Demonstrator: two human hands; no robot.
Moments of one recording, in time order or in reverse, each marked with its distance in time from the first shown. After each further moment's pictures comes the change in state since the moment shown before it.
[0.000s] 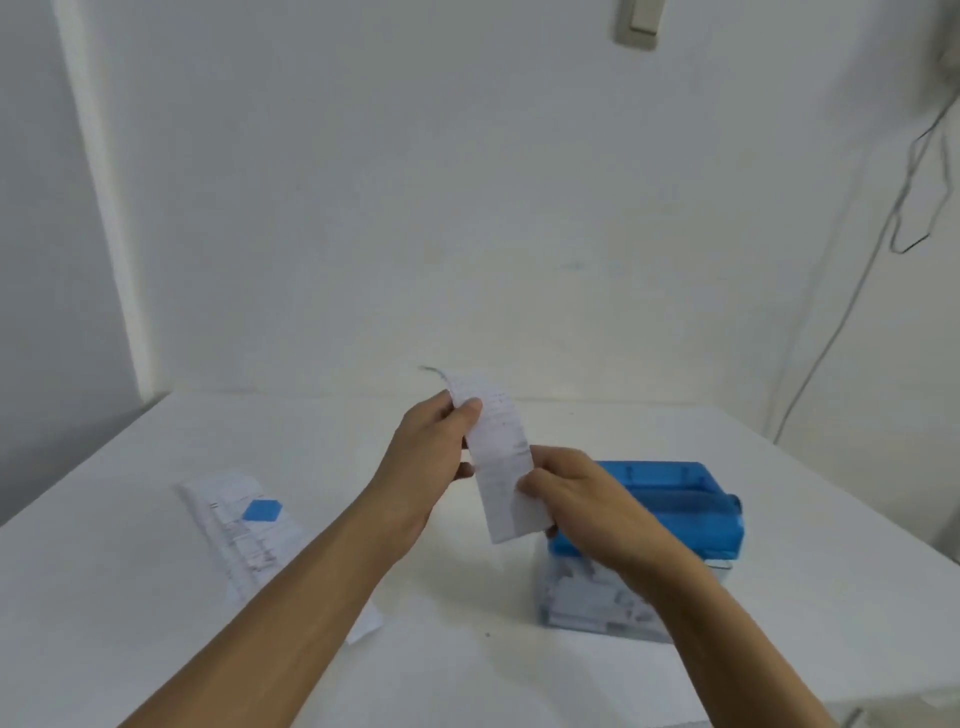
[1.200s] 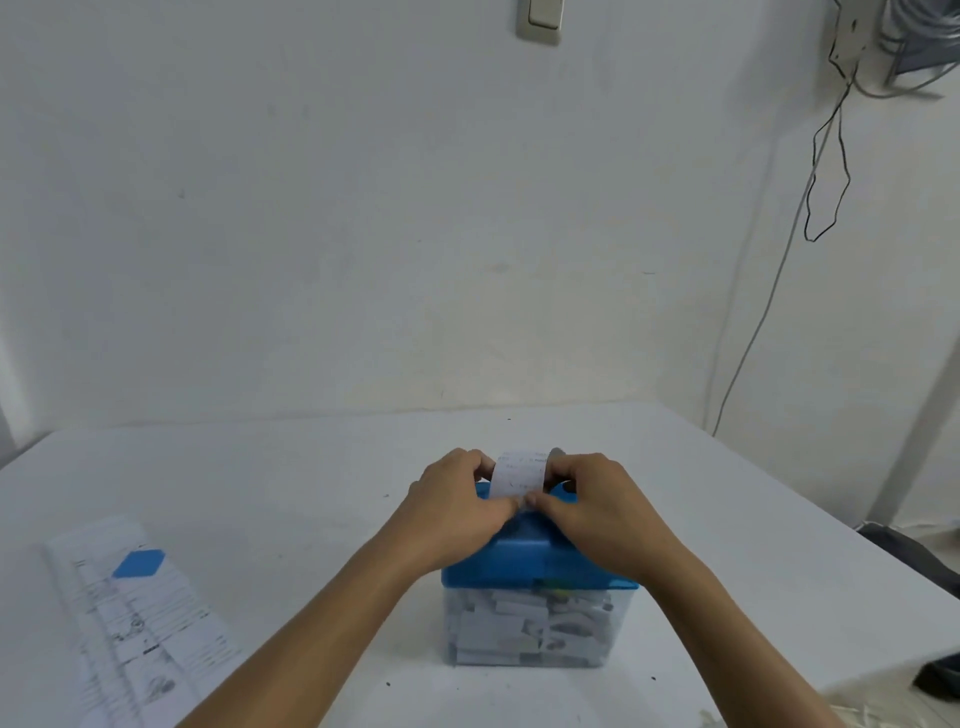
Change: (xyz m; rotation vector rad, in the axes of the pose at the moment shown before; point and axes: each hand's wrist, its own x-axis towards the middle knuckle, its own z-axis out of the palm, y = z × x) left_hand 0.043 -0.045 0.100 0.766 -0.233 0.081; right_hand 0.013 0.091 -0.088 -0.383 0.251 -0.003
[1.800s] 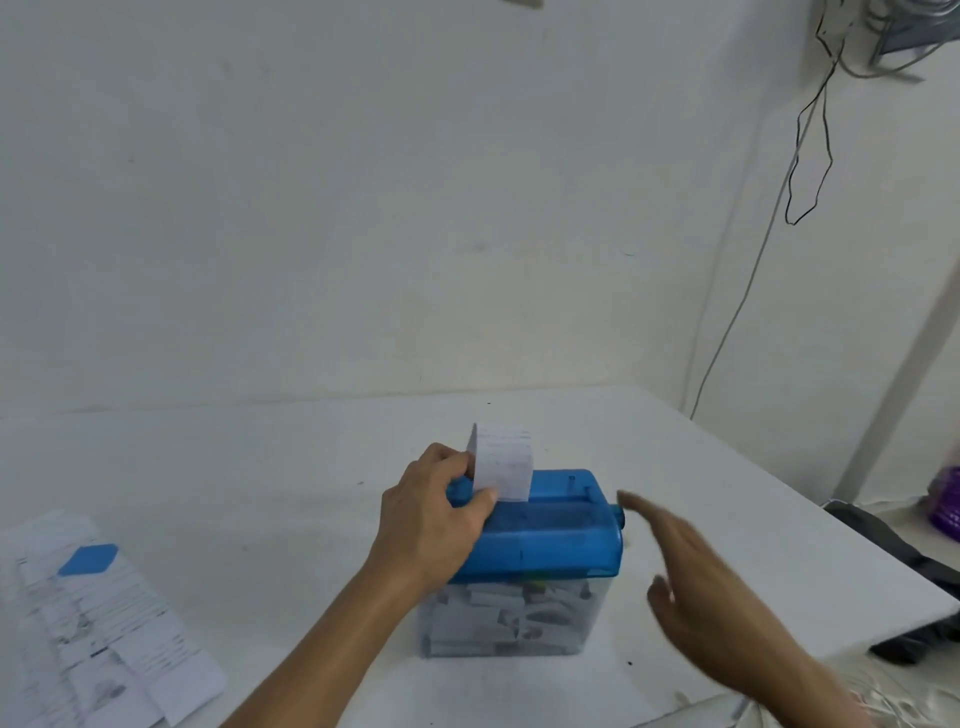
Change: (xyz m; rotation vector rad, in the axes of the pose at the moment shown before) left_hand -0.002 -0.025 0.035 -0.146 0.178 0.110; right_hand -0.083 0.089 -0.017 -0.196 -0.114 0.087
